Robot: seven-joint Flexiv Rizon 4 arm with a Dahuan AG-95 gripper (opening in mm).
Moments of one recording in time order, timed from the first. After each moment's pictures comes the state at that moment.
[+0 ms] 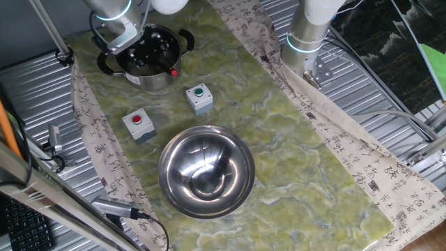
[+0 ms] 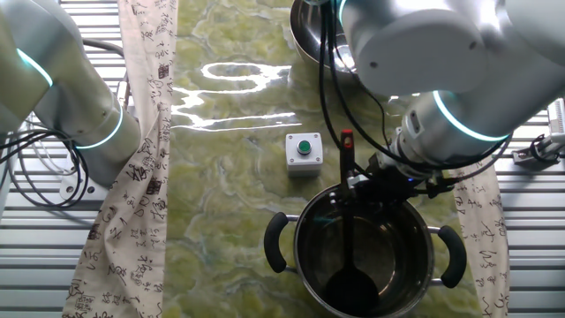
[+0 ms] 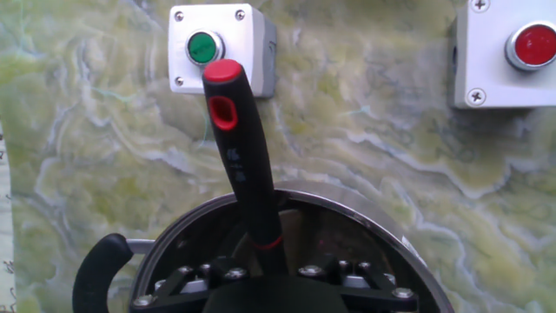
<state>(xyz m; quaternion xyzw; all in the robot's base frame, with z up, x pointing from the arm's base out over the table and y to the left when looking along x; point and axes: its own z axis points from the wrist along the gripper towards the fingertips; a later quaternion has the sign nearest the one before) 0.488 -0.163 0.136 0.73 -0.67 -0.05 0.13</state>
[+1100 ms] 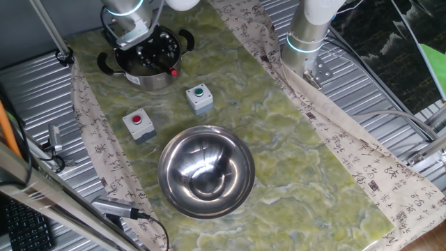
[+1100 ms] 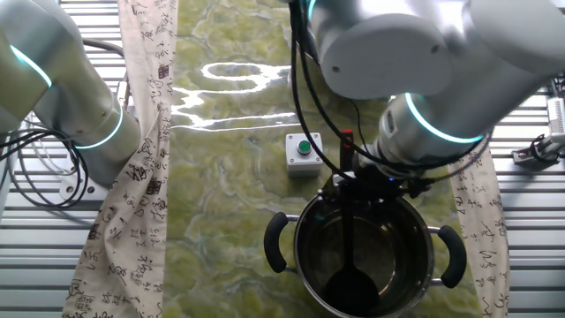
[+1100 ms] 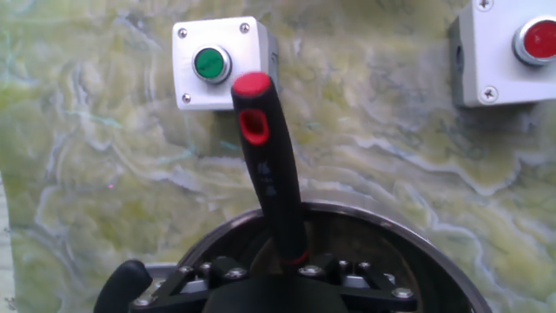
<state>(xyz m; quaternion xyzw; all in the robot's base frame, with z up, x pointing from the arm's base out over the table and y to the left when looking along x) 0.468 -0.155 0.130 0.72 -0.69 -0.04 0.11</state>
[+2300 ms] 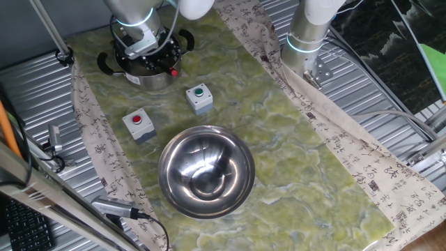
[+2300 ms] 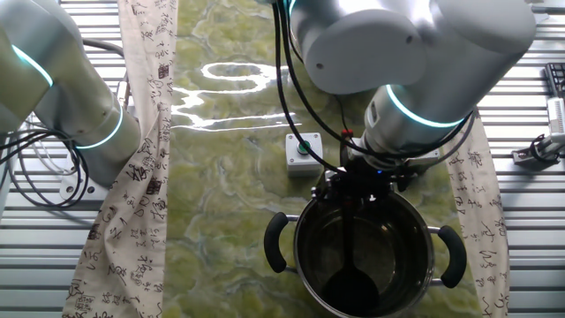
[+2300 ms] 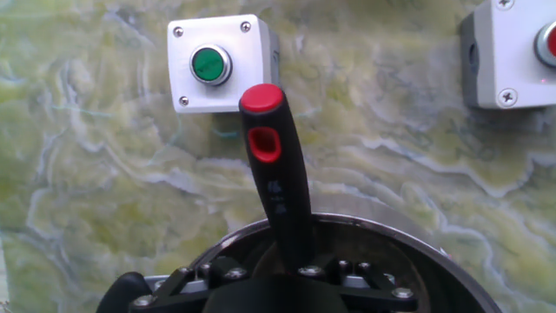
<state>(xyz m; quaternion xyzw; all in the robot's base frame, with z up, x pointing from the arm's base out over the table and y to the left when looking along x) 0.463 -0.151 0.115 0.71 -0.69 -0.01 0.13</state>
